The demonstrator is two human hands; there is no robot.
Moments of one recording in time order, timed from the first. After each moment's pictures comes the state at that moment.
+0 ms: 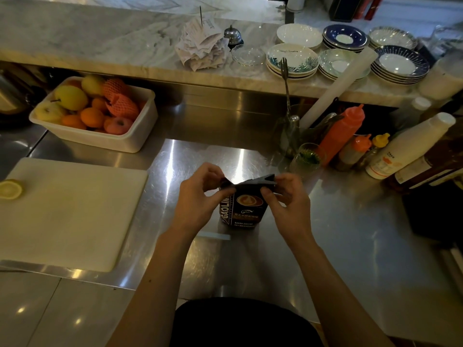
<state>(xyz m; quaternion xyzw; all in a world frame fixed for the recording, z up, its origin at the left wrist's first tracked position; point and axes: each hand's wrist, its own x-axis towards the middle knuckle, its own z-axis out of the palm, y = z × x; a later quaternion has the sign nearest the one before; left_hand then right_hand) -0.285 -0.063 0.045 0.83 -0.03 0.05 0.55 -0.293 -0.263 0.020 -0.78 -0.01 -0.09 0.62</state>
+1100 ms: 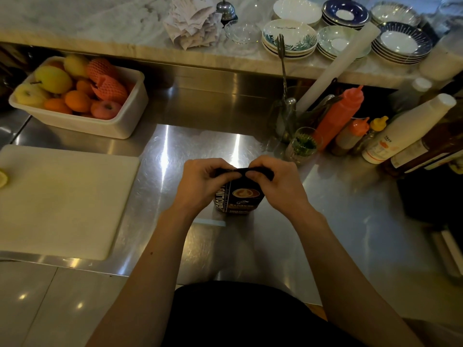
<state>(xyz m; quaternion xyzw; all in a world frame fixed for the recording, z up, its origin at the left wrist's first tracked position) -0.272 -0.074 0.045 0.84 -0.11 0.03 0.54 -0.266 -0.266 0.039 -0.88 -0.12 -0.04 0.46</state>
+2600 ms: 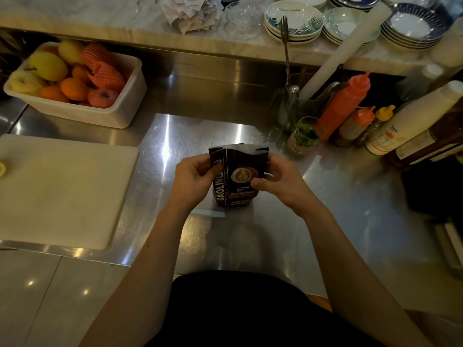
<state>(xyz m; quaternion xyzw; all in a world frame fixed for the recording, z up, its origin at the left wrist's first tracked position) -0.274 -0.065 0.002 0.79 0.00 0.00 0.61 -0.273 -0.285 0.015 -0.73 -0.08 0.16 0.66</state>
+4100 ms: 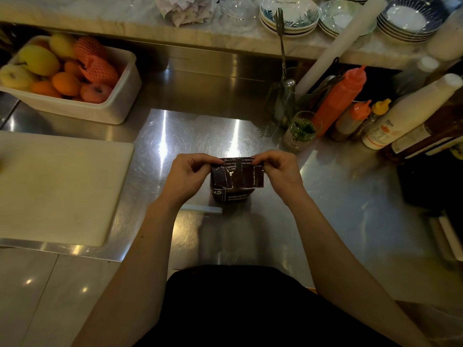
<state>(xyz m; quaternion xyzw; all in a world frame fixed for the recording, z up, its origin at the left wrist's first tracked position) -0.273 -0.058 0.005 0.82 -0.02 -0.03 0.57 -0.262 -0.283 -0.009 -0.80 0.00 0.03 0.60</state>
